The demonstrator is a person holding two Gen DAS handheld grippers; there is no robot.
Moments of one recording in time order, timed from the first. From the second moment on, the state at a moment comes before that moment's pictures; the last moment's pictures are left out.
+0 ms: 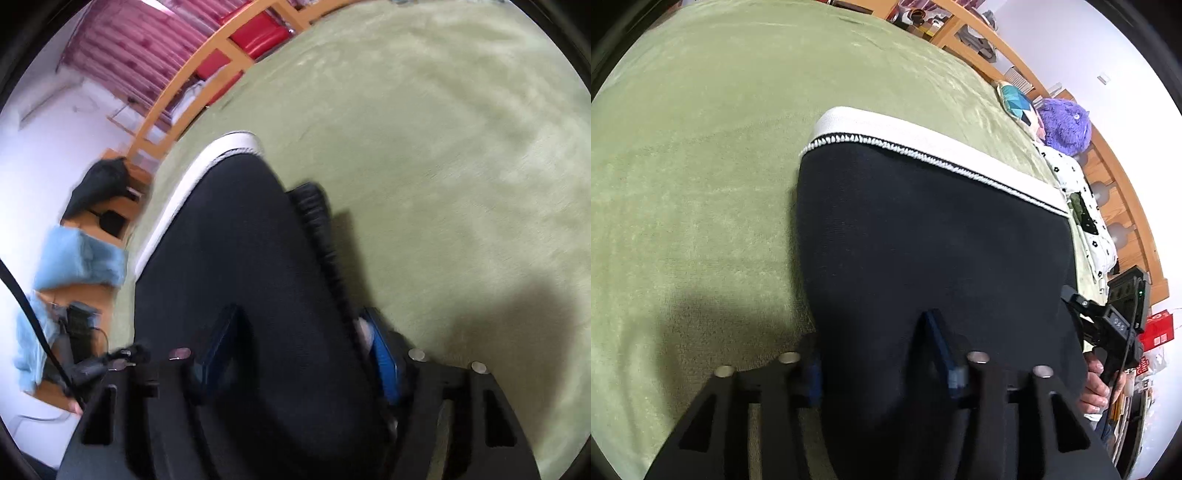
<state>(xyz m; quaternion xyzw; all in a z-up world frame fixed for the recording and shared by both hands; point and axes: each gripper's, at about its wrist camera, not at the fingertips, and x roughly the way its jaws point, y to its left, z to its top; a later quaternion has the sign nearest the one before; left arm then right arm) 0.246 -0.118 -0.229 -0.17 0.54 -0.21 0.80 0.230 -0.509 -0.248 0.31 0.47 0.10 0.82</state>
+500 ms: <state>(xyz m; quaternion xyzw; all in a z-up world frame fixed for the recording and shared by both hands) 0.227 -0.076 -0.176 -0.19 0.50 -0.27 0.80 0.193 -0.478 -0.180 0.31 0.38 0.05 0.87</state>
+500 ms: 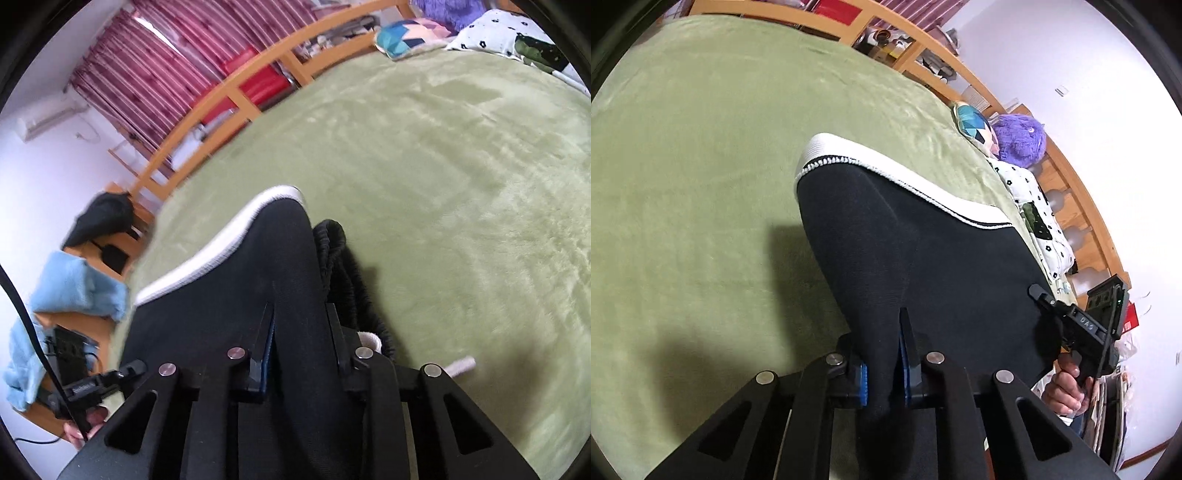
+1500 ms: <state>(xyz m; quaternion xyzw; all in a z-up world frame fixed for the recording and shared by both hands) 0.179 0.103 -0.164 -0.08 0.47 -0.10 0.87 0.188 -0.275 -0.146 0.13 0.38 0.07 0.91</state>
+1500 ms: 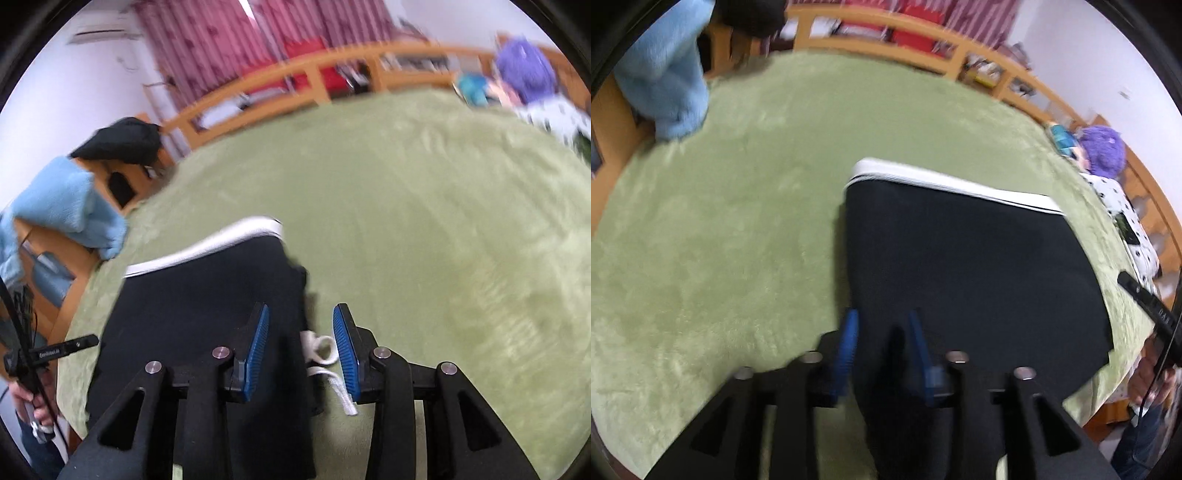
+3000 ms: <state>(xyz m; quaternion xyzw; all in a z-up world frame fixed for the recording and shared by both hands) 0.064 0.042 -0.067 -0.10 0.35 -0.06 0.93 0.099 -0.226 -0.048 0.07 0.36 0.06 0.93</state>
